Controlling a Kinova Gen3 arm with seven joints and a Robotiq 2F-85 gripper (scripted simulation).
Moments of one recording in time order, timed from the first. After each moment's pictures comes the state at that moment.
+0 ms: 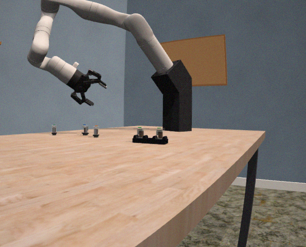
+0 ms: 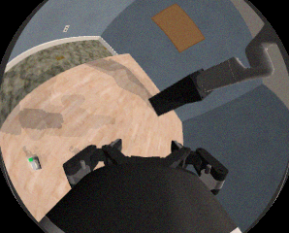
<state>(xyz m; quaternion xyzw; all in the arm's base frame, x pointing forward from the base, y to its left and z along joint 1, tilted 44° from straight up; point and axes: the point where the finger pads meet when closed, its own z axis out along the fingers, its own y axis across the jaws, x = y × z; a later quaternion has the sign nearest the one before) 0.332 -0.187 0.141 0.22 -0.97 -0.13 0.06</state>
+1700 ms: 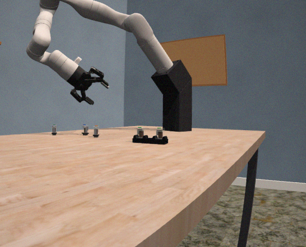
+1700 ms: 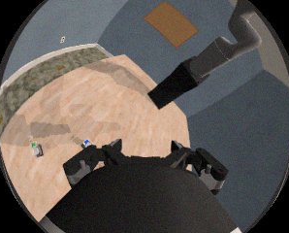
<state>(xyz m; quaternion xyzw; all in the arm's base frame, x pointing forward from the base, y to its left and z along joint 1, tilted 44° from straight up) 0.365 -0.155 0.151 0.17 -0.98 -0.09 0.06</state>
